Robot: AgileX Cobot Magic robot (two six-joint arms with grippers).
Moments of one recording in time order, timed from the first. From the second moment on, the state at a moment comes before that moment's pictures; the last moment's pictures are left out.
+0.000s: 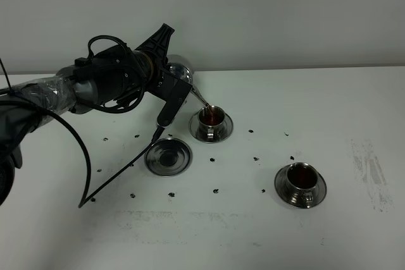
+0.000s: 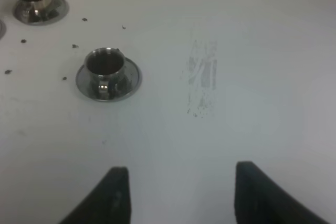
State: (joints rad) left arm -0.42 2.23 -1.71 0.82 0.25 1.11; right arm 0.03 -0.01 -0.52 -0.01 1.11 -0.08
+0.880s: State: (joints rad) left arm -0.42 2.24 -1.71 0.85 0.22 1.11; right arm 0.03 -0.01 -0.52 -0.01 1.11 -0.08
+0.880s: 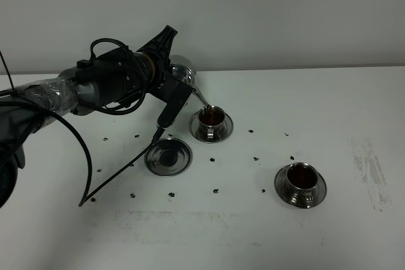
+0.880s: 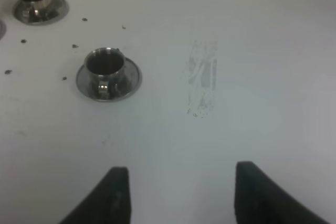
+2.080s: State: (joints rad) left arm -0.42 2.24 -1.71 0.65 0.26 1.12; right arm 0.03 -0.01 -0.52 -0.01 1.11 -0.08
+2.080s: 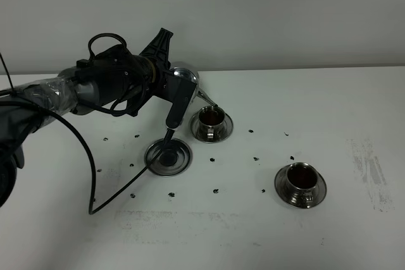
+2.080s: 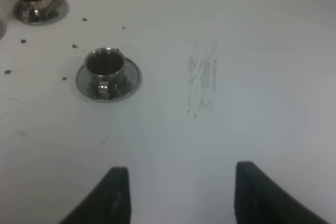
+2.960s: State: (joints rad) left arm -0.28 2.08 -1.71 -0.05 0.63 0.88; right arm 0.03 -0.01 -0.52 -0.01 1.11 -0.08
